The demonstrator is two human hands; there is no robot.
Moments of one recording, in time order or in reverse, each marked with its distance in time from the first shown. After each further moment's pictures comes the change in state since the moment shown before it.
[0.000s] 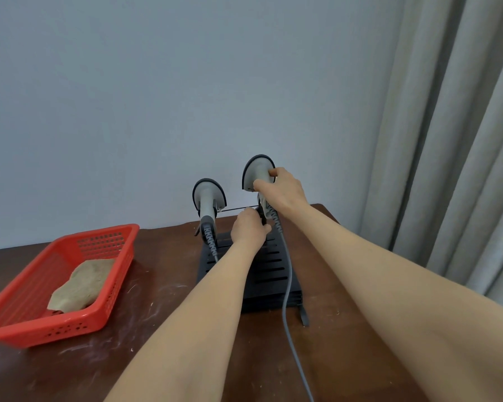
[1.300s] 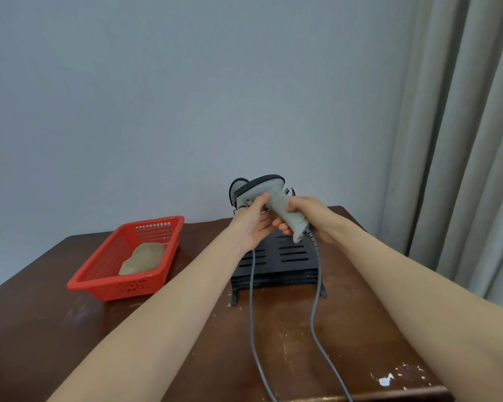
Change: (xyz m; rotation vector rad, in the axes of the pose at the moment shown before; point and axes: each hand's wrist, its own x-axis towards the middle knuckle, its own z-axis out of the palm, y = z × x) left_hand -0.092 -0.010 -0.090 -1.257 -0.237 -0.274; right_hand -0.083 0.004 -0.014 0.596 -0.468 0.137
